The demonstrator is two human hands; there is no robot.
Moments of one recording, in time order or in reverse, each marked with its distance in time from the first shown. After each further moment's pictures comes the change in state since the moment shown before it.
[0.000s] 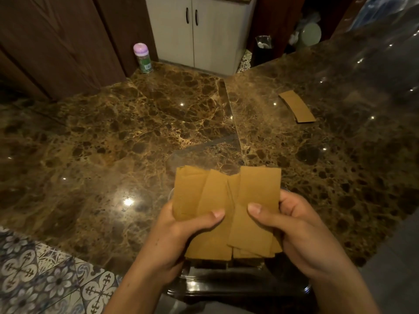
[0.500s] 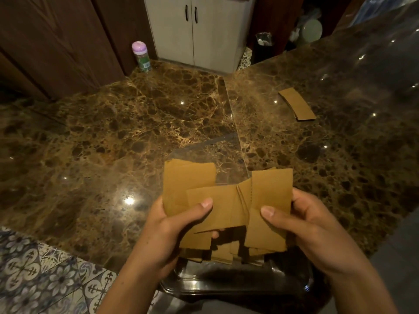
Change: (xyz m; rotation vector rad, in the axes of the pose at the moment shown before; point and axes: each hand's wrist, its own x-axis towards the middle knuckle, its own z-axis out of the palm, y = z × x) left_hand 0.001 0.004 -0.007 -0.011 0.027 0.035; right_hand -0.005 0.001 -0.029 -0.224 -0.022 -0.070
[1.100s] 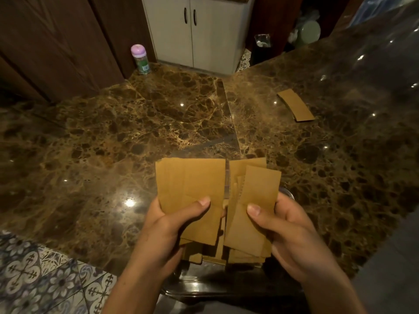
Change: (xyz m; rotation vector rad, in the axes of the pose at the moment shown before) left_hand 0.002 0.001 0.005 -0.048 0.091 -0.003; right_hand 0.006 0.008 0.031 0.362 0.055 0.064
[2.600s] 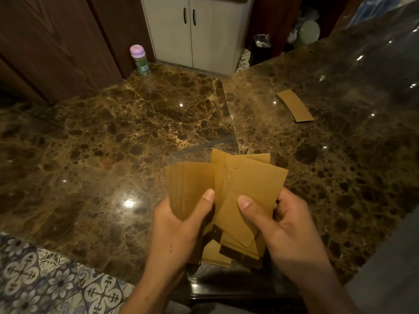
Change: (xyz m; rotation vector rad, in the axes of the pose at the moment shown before) left_hand -0.001 -0.014 0.017 0.315 0.116 0.238; right_hand -0.005 -0.003 0.019 -0.402 0.185 -0.265
